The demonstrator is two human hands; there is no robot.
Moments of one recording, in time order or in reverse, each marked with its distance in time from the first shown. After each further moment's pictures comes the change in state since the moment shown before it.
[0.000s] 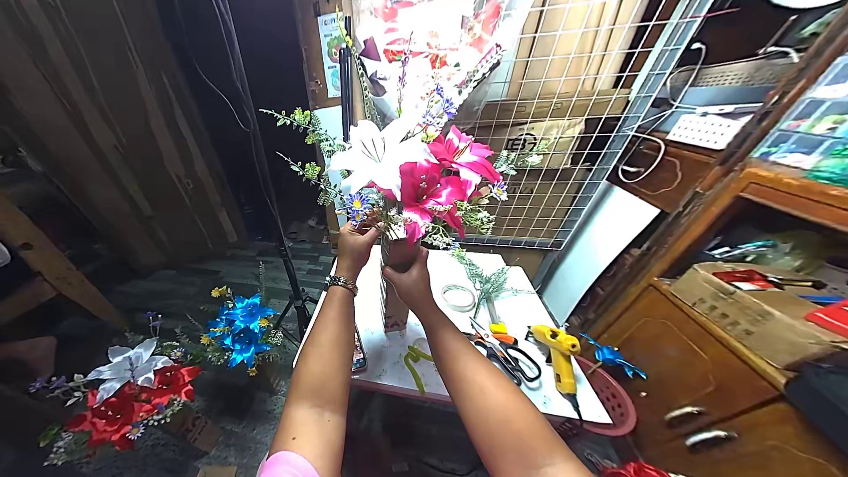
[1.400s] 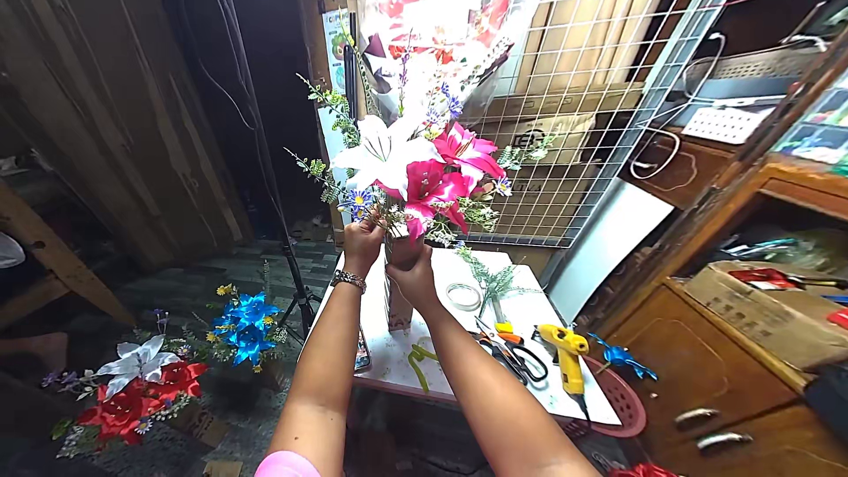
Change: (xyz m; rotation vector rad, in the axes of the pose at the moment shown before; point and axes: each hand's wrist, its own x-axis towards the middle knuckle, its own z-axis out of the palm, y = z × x) left_hand -0.002 0.008 0.004 0.437 0.036 0.135; right_hand 0.001 0.001 0.000 -0.010 -0.007 -0.005
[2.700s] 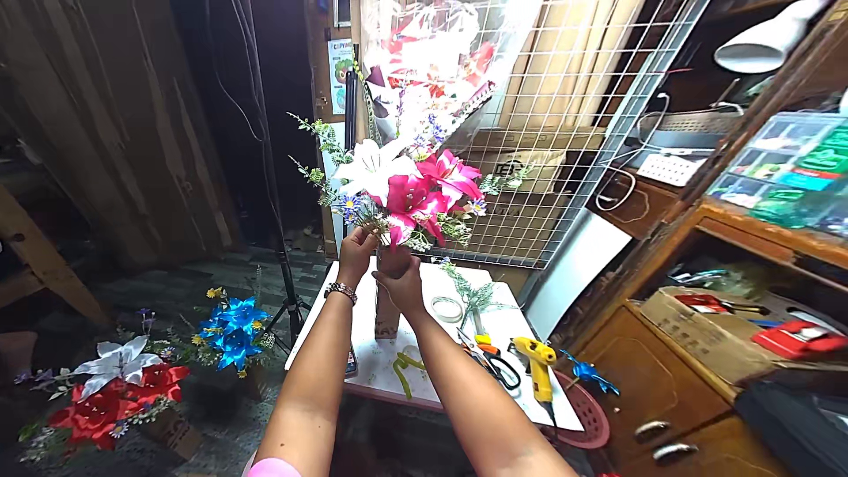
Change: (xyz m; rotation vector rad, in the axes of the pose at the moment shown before) left_hand -0.018 0.017 -0.010 -0.235 -0.123 -0.292; right_hand 0.003 -0.004 -0.003 -0.045 0.009 -0.001
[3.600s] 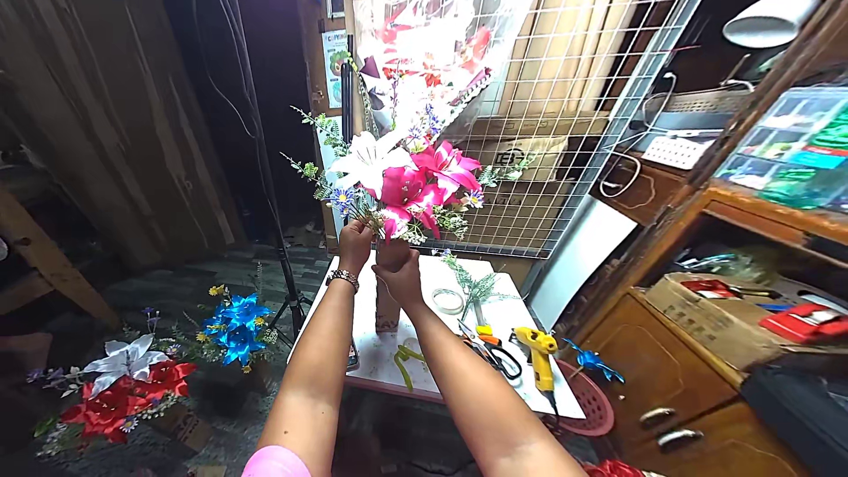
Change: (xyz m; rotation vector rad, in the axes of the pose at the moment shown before) left_hand 0.026 -0.001 0.012 0.127 0.109 0.013; right_hand -0.001 -0.003 0.000 -0.071 0.001 0.056
